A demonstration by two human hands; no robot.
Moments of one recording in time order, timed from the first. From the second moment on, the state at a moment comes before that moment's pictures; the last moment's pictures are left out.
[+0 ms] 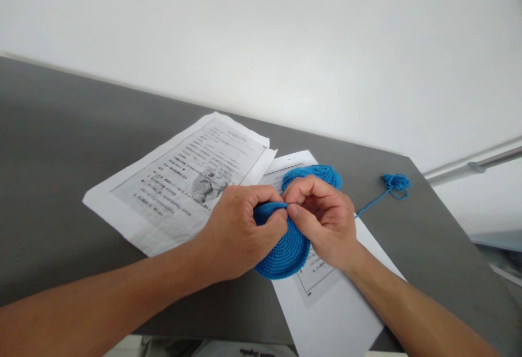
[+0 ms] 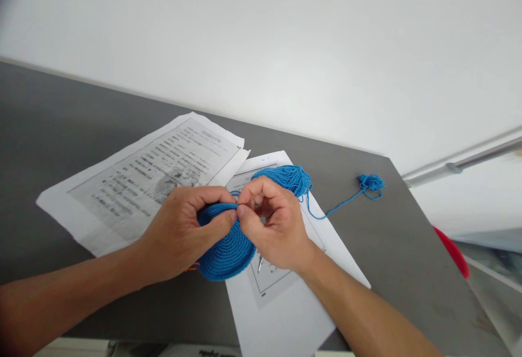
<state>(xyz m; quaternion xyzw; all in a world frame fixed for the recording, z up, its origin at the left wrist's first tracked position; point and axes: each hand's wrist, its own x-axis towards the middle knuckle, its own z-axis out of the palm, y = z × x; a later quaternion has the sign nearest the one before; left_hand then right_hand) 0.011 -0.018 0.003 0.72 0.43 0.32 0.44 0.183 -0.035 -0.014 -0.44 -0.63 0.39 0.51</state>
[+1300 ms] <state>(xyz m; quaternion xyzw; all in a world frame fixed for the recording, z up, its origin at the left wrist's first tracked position) 0.009 -0.019 0.004 0.71 0.41 0.33 0.47 0.185 -0.034 -0.015 -0.43 -0.63 0.38 0.52</state>
